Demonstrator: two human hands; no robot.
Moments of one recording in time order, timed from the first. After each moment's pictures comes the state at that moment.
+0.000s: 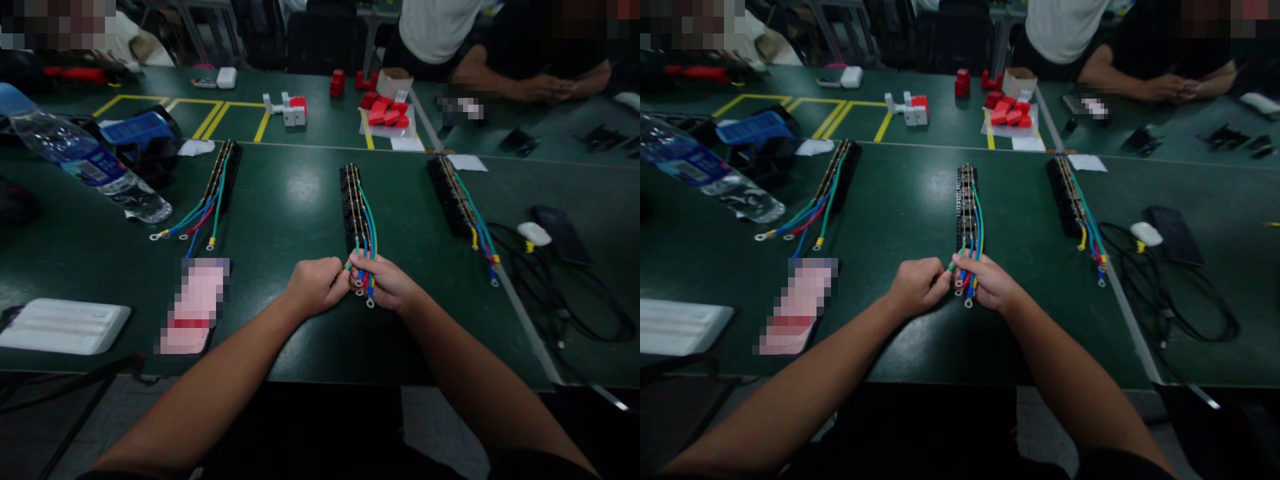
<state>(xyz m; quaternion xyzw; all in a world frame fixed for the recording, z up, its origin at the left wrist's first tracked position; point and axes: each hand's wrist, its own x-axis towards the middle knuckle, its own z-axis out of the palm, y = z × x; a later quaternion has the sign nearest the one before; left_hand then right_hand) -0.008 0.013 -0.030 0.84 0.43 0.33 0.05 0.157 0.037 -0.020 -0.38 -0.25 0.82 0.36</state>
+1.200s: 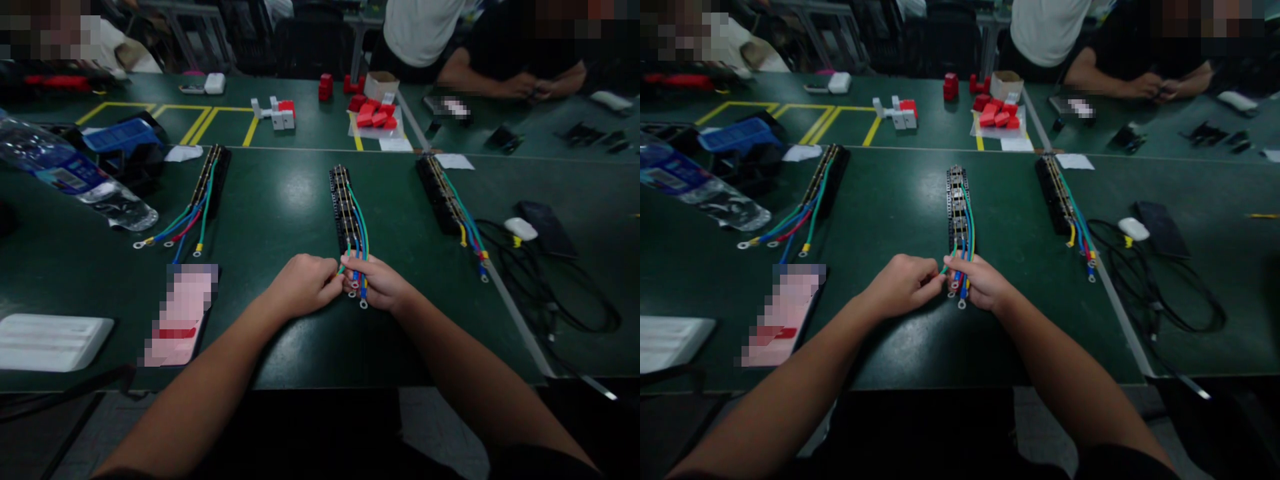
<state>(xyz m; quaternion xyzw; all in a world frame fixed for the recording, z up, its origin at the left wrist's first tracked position) -0.011 0.020 0.007 0.88 0.42 0.20 0.12 0.157 0.036 -0.015 -0.38 -0.27 0.82 0.35</state>
